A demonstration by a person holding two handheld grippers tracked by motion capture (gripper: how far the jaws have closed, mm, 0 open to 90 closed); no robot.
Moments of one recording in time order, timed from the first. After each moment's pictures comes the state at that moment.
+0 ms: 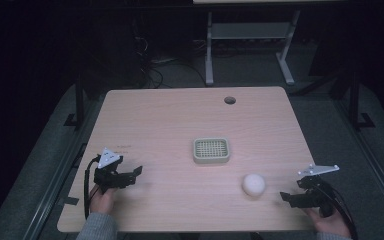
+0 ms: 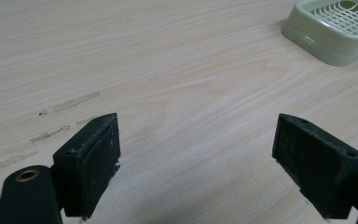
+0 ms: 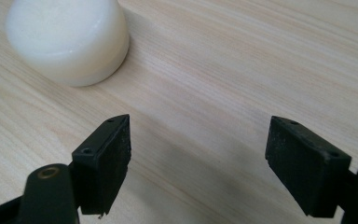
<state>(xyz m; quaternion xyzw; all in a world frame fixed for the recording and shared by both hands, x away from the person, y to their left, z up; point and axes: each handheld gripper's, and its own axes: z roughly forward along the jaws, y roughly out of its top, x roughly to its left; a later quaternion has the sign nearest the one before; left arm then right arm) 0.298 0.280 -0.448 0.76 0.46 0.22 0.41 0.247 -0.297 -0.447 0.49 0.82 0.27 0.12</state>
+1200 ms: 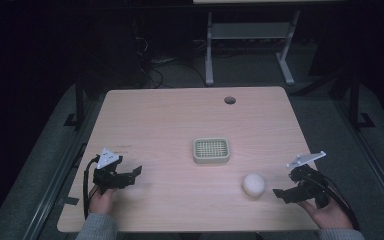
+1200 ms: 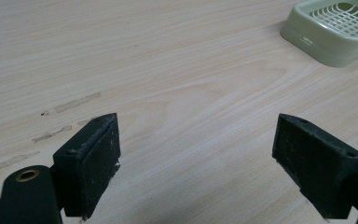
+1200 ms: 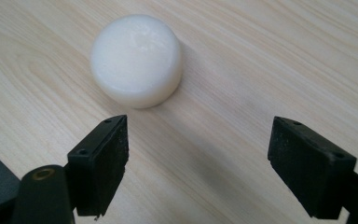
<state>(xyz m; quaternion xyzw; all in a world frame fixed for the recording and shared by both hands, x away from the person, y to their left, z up) 0.296 0.281 -0.447 0.76 0.45 0.22 0.41 0.258 -0.265 -0.404 0.44 0.86 0.24 0.10</state>
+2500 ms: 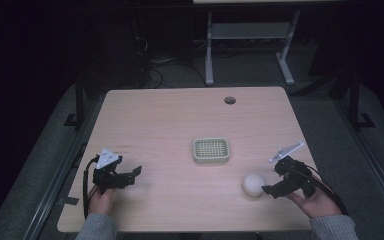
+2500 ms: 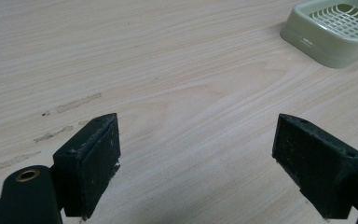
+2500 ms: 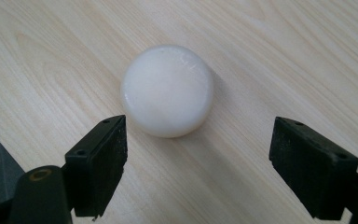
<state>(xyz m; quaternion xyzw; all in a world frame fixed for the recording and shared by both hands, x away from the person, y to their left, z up) 0.295 0.282 -0.446 0.76 0.45 0.23 0.41 0.279 -0.231 -0.393 0.39 0.90 0.21 0.08</state>
